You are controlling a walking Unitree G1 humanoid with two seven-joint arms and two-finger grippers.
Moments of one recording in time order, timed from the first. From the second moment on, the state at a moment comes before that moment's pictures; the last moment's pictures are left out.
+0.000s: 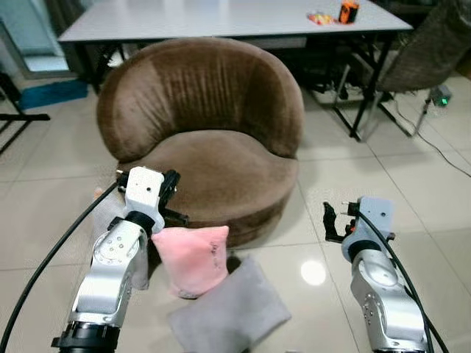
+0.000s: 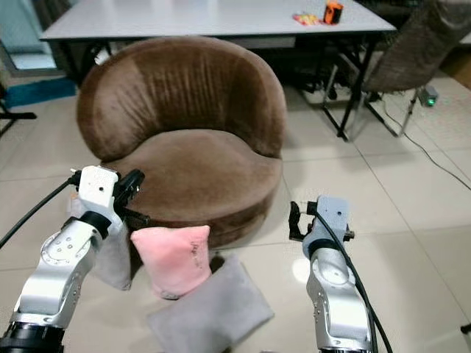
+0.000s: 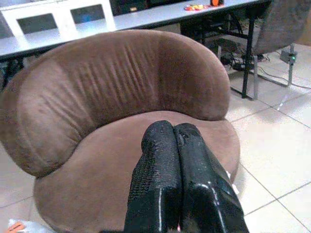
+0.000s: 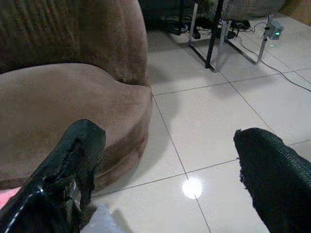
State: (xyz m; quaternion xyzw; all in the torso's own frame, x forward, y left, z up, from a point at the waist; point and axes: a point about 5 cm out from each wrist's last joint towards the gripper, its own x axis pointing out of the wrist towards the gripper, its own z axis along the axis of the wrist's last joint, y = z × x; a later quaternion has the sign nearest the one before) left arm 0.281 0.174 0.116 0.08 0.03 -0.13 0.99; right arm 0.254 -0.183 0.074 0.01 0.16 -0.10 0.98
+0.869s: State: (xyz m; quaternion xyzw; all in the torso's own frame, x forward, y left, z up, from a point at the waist) left arm 0.281 0.175 0.112 0.08 0.04 -0.13 0.99; right arm 0.255 -0.181 0.072 0.02 0.16 -0.09 0.98
